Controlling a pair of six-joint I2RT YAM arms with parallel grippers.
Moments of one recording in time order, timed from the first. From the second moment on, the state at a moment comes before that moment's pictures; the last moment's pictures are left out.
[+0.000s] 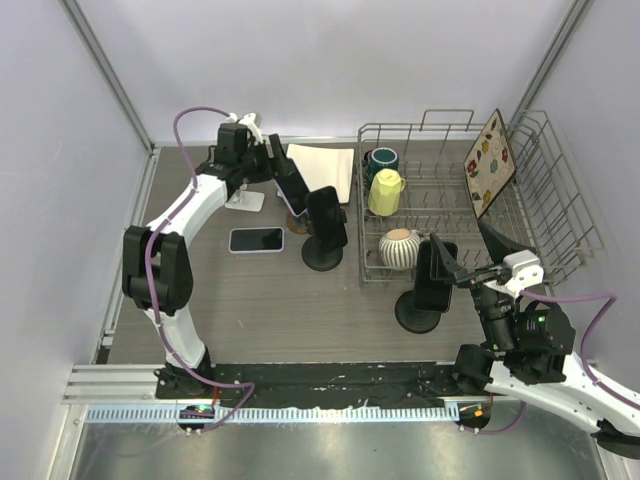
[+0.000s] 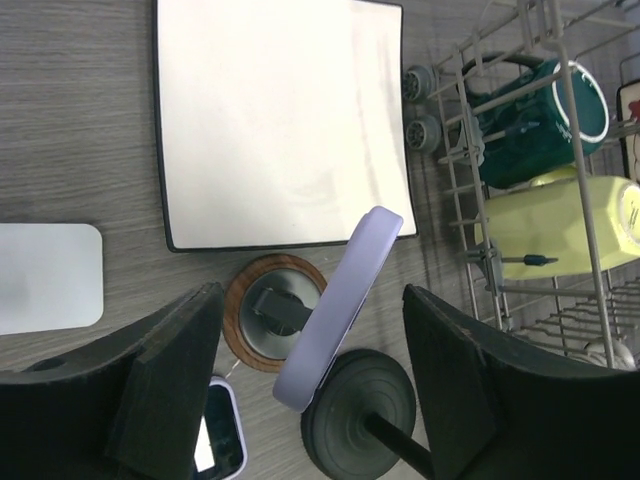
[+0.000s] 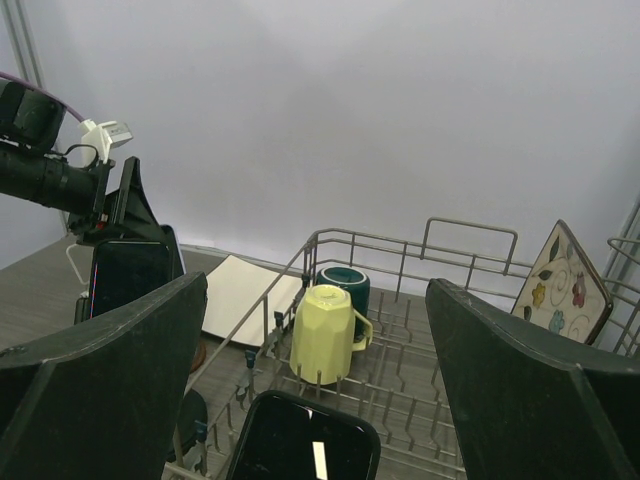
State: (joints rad) left arm -0.25 1.82 1.50 -0.23 0.25 -0.42; right arm 1.10 0.20 0.51 0.25 0.73 -0.43
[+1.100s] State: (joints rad) left arm -0.26 1.57 1.36 -0.20 0.24 -0.42; right arm 1.10 0.20 0.51 0.22 0.72 -0.44
